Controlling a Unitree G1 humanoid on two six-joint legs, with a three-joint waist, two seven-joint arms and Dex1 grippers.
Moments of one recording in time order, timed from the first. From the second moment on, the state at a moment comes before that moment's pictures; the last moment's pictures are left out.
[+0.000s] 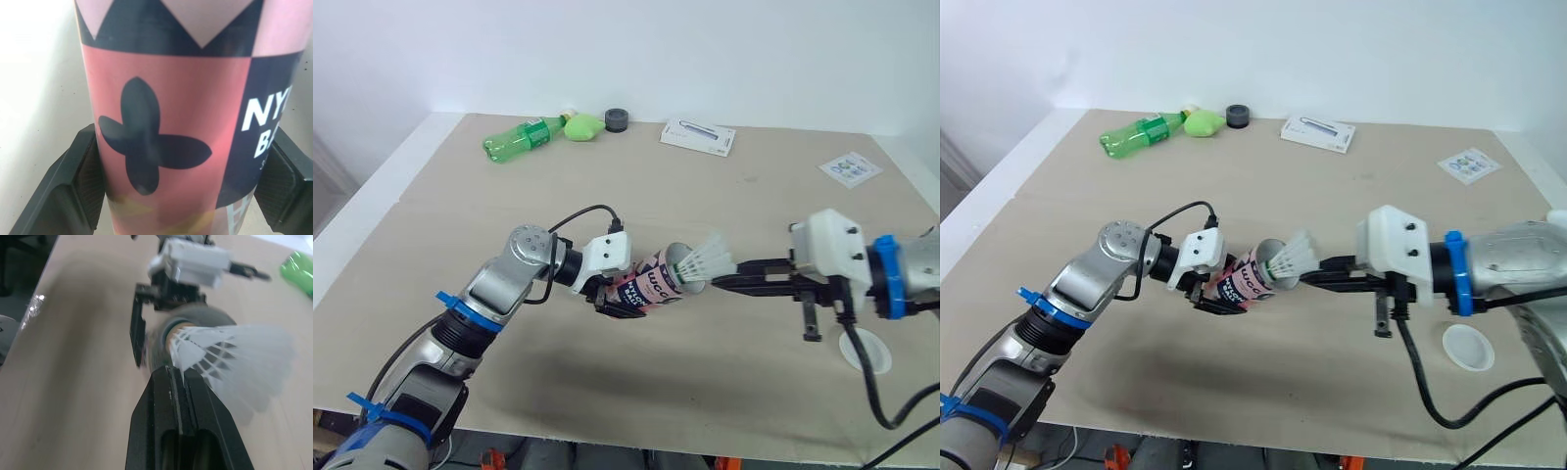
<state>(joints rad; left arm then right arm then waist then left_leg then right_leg) -0.74 0.47 -0.41 0.01 -0.16 0.42 -1.24 -0.40 -1.09 -0.09 -0.59 0.64 0.56 1.13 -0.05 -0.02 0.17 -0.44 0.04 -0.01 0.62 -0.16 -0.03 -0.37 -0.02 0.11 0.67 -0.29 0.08</state>
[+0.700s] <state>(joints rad) -0.74 0.46 -0.42 0.02 -0.16 0.42 -1.23 -0.34 -1.07 -0.33 -0.51 0.84 0.69 1.15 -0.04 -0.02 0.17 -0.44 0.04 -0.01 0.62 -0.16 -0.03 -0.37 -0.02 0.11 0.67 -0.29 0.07</state>
